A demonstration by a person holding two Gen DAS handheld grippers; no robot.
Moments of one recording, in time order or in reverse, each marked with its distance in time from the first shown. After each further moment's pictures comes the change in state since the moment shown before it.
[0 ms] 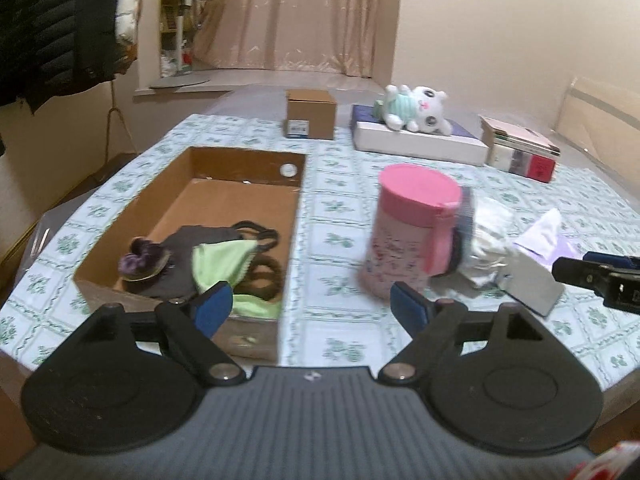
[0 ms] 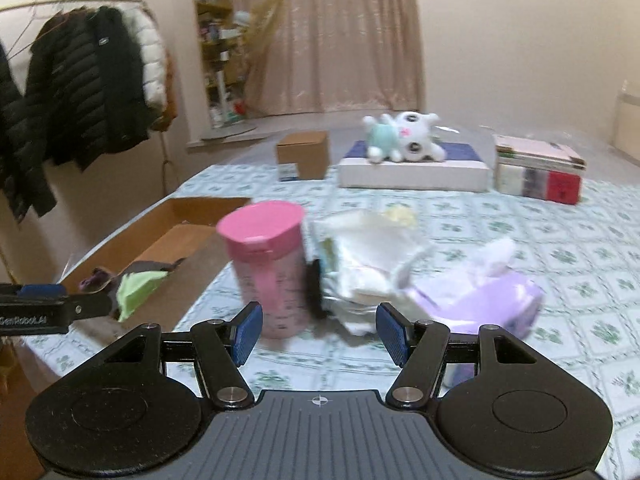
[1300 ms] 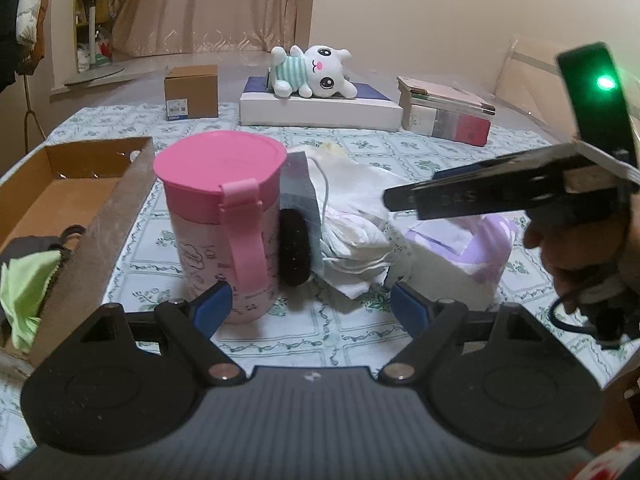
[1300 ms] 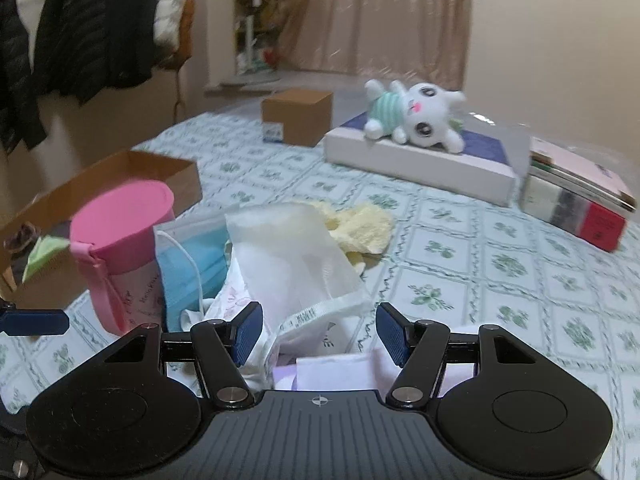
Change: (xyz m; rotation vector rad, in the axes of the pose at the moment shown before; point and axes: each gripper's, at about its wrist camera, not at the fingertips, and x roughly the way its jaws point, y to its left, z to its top) left arm 0.095 -0.131 -0.002 0.077 0.061 -0.171; right arm 0.140 -0.101 0.055 -0.244 0.156 0.093
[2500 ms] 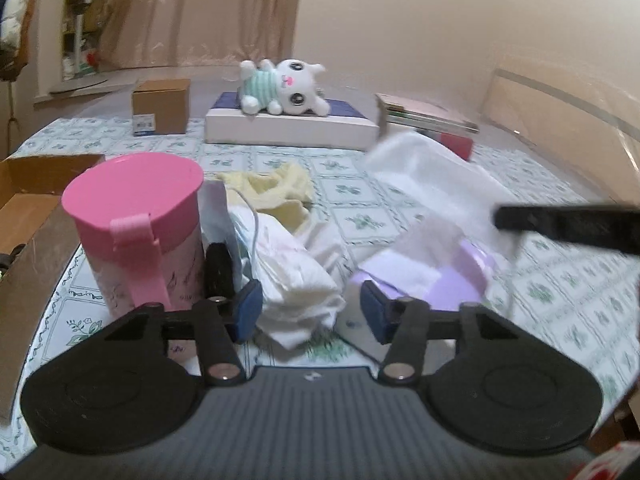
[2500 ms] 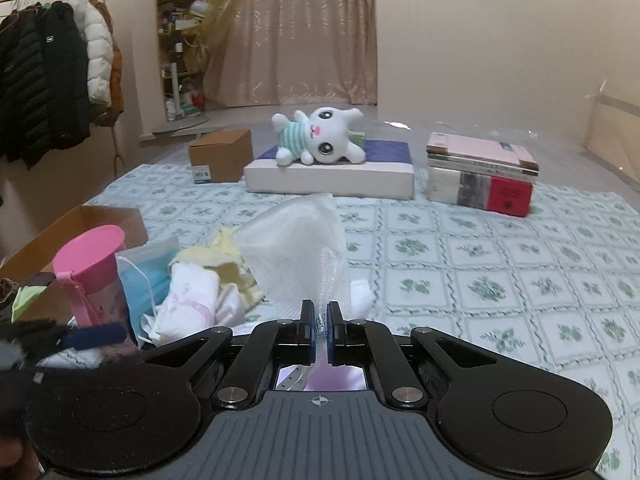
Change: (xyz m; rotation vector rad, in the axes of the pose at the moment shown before) left arm 0.040 -0.040 0.018 -0.025 -0.057 -0.033; right arm -0.096 -0.035 -0.035 0.217 -0.115 -0.177
